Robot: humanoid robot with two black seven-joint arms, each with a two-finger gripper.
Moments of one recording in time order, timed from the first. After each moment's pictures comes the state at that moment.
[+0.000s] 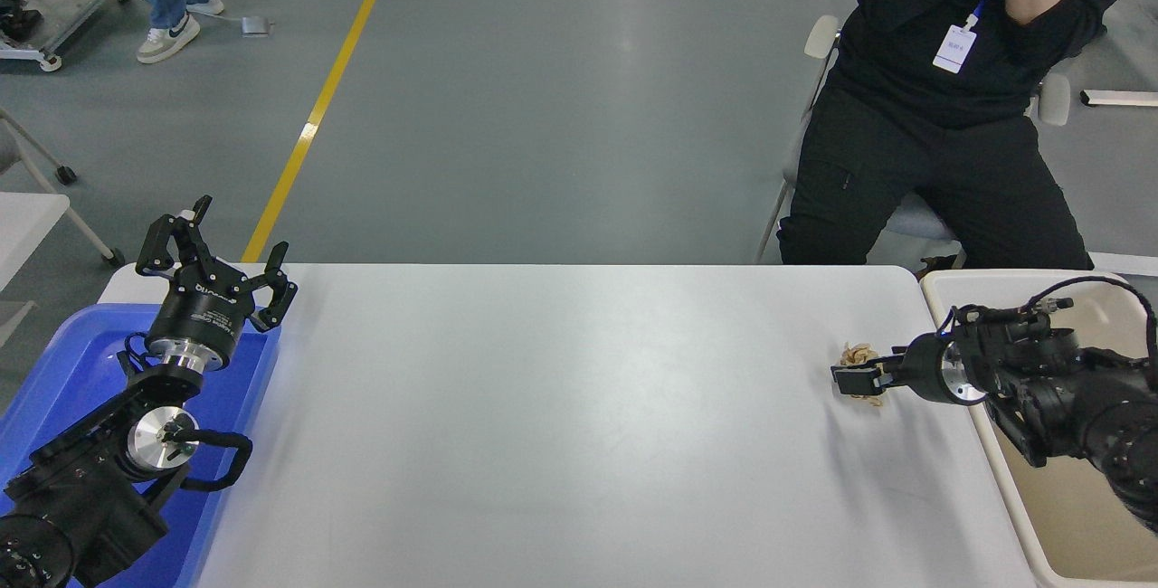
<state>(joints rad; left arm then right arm) -0.53 0.39 -0.87 -0.51 0.08 -0.53 -0.58 0.90 -0.22 -0.56 0.12 -1.13 0.05 0.58</state>
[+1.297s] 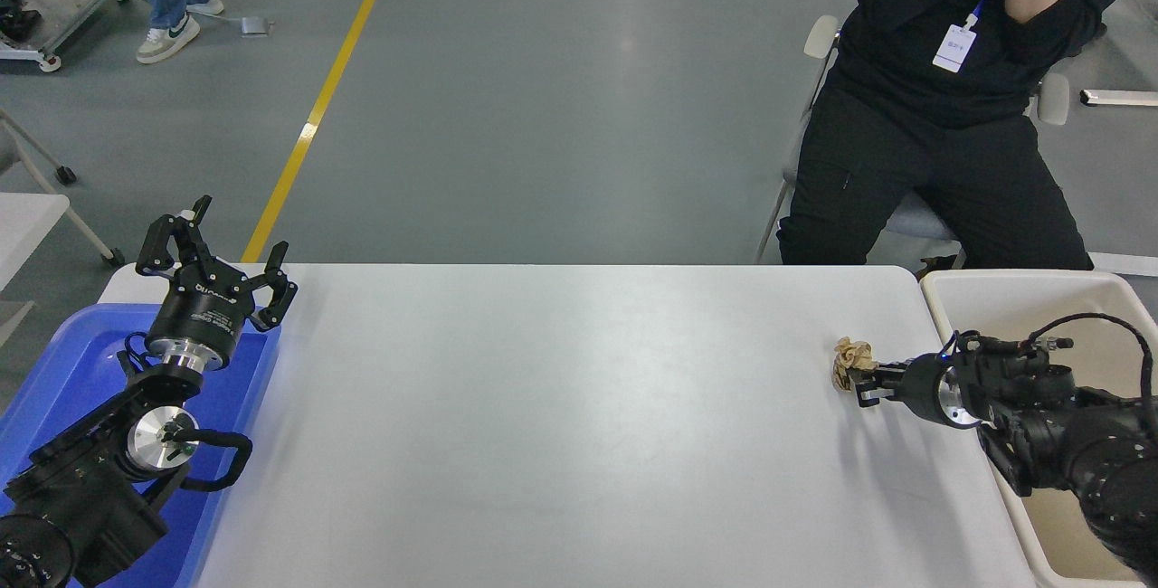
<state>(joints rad) -0.53 0.39 -0.87 -0.51 0.08 -0.53 -0.58 0.83 -0.19 -0.58 0.05 -1.03 -0.03 0.55</state>
